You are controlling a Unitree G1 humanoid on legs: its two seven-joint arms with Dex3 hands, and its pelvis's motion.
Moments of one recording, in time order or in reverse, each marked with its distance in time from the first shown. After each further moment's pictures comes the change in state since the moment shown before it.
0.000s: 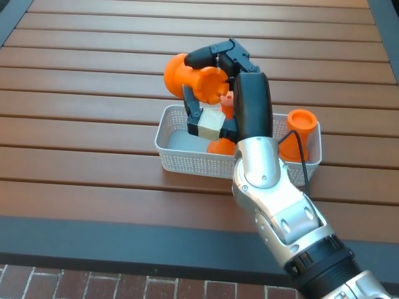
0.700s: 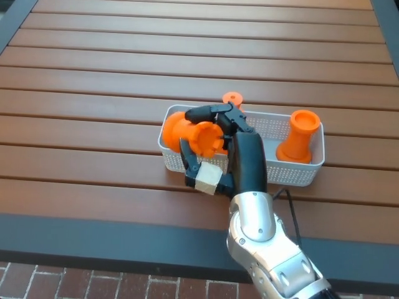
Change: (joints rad) left_arm 0.007 -0.004 0.004 -0.039 -0.006 0.054 -0.004; right_arm 0.236 0.029 0.067 -0.089 0.089 -0.005 -0.049
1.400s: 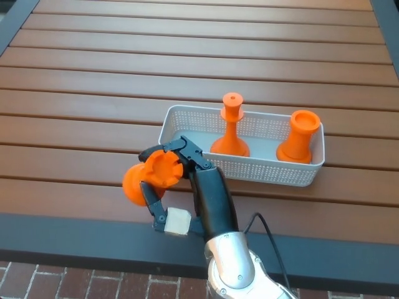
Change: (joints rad) left_arm -0.003 -0.001 0.005 -0.005 -0.001 0.000 -0.007; right_arm 0.108 -0.027 0.234 -0.032 -0.043 -0.079 0.025
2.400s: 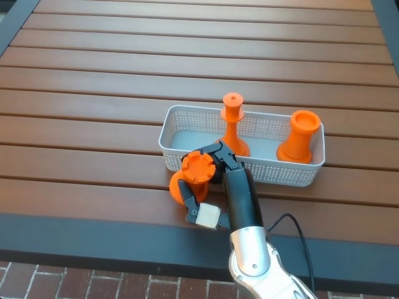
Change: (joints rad) left_arm 0.001 -0.002 0.001 -0.003 -0.002 0.000 -0.005; right_arm -0.026 0.028 -0.187 0.238 -0.189 -0.030 0.004
